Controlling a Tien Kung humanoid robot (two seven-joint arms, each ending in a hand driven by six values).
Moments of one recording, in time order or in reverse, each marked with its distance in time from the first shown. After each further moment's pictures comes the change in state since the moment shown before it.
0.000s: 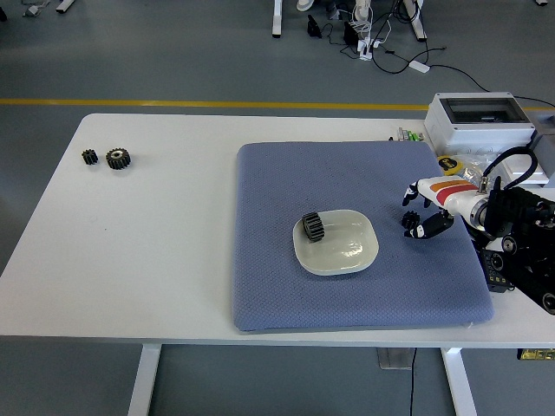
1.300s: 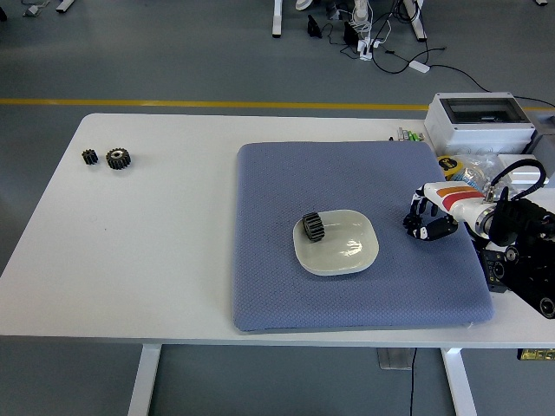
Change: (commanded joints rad) left arm -0.007 0.000 0.028 0.000 -0.012 -0.003 0.007; right arm -0.010 0.020 -0.066 -0.091 0.099 -0.108 0.061
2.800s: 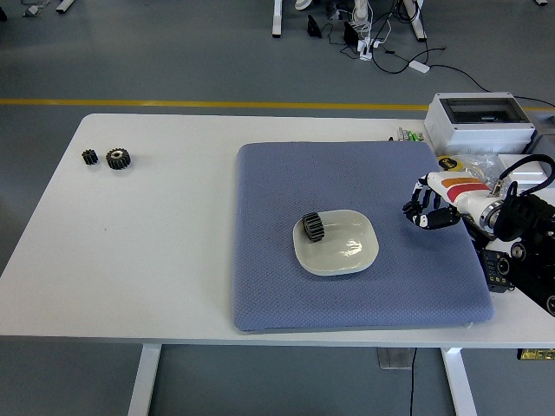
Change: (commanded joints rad) left arm 0.006 0.000 0.016 0.000 -0.007 -0.004 0.000; right arm -0.022 -0.050 0.099 0.124 -0.010 -0.039 -0.010
